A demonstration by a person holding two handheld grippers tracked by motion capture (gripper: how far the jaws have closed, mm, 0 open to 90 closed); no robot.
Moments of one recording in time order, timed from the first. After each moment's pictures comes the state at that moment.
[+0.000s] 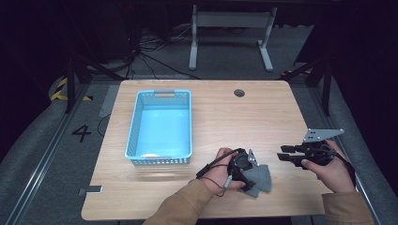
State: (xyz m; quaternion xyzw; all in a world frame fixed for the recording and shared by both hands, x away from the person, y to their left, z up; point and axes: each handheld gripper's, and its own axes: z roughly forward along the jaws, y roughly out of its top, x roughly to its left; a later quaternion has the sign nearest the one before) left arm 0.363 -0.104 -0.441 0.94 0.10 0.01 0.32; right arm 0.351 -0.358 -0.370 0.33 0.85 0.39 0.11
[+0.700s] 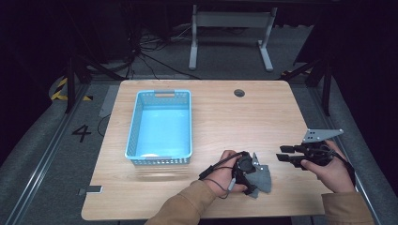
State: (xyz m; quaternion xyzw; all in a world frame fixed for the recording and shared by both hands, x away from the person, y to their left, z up) left arm 0.357 -0.114 -0.446 0.95 0.07 0.02 0.30; right arm 0.350 -0.356 -0.370 0.32 0.85 0.39 0.11
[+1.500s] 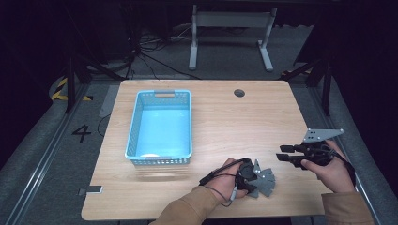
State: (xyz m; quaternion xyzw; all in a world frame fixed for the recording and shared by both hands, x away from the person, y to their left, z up) left arm 0.337 -0.112 -0.444 0.95 0.06 0.01 0.30; right arm 0.350 -0.355 -0.368 0.32 0.85 0.40 0.11
